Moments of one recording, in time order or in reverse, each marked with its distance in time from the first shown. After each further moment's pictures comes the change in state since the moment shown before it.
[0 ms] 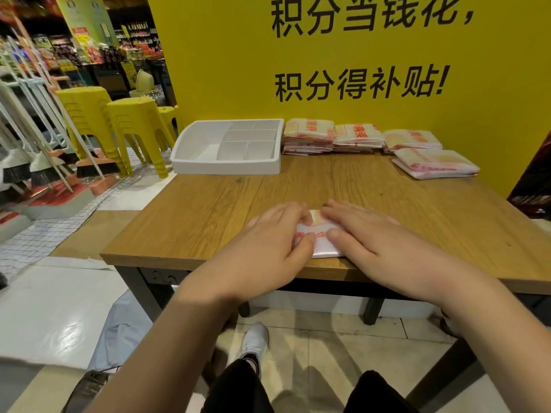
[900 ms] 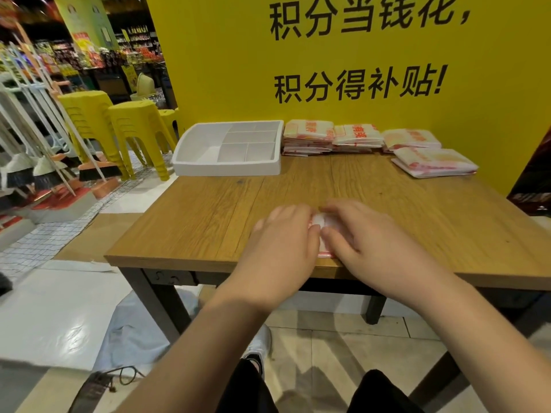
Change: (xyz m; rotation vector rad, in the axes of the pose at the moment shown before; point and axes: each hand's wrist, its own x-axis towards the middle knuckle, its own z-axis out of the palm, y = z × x) left_hand 0.004 0.023 0.015 0.047 0.167 -0.104; right_hand 0.000 -0.015 0.011 0.027 0.252 0.018
